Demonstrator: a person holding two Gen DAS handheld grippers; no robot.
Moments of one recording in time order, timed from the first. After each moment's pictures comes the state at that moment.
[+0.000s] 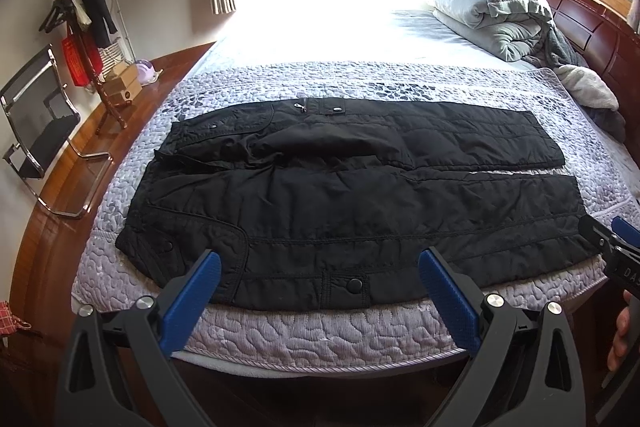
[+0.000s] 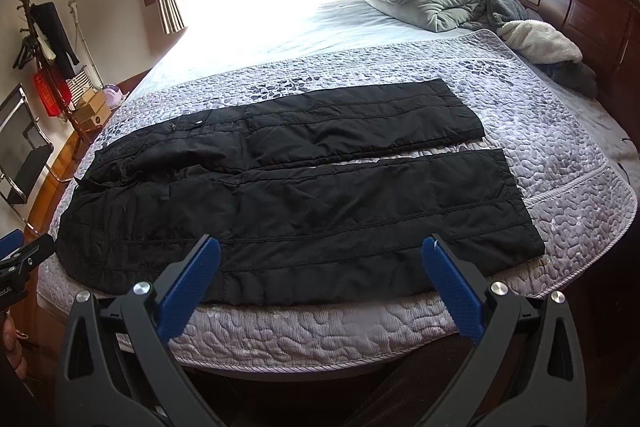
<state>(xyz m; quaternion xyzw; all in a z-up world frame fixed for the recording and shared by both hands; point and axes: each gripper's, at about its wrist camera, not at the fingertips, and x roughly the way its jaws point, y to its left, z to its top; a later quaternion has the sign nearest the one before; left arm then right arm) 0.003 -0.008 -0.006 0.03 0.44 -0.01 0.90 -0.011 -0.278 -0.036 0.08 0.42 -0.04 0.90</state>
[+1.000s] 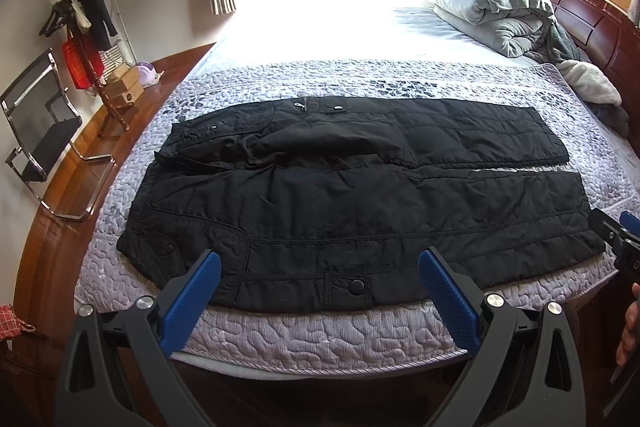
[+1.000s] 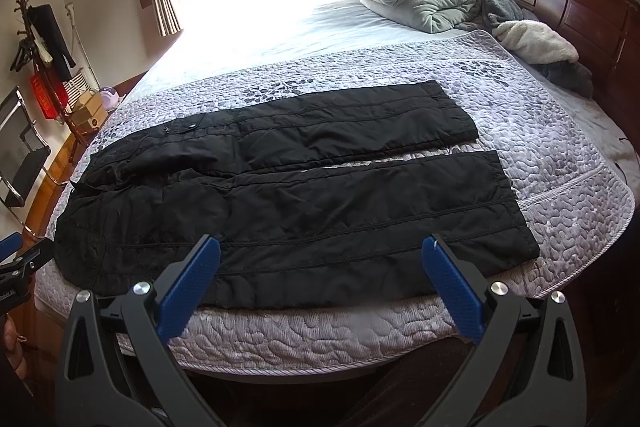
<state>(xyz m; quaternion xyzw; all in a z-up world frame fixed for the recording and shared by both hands) 0.007 -0.011 -0.008 0.04 0.44 0.00 0.90 -0.010 -0.286 -0.035 0.07 0.42 -0.04 0.90</state>
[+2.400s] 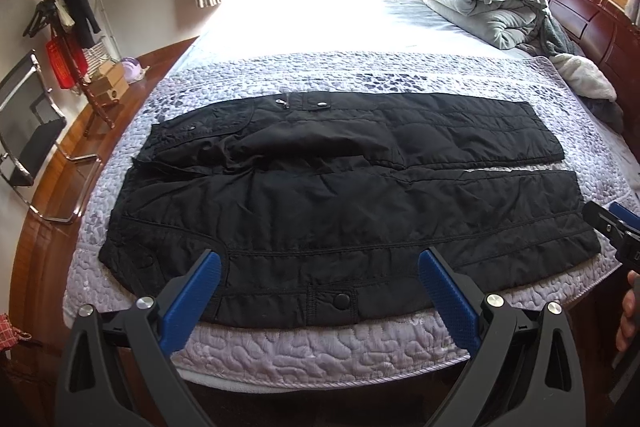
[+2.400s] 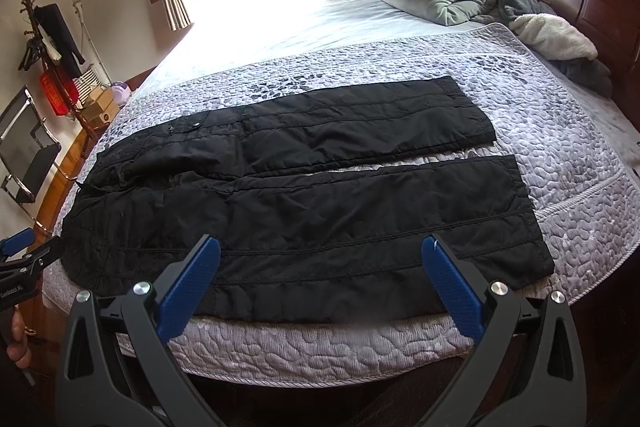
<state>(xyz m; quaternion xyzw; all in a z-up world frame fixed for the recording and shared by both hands) 0.044 -0.022 -0.015 0.03 0.46 -0.04 0.88 0.031 -0.312 -0.042 0.09 0.43 0.01 0.90</state>
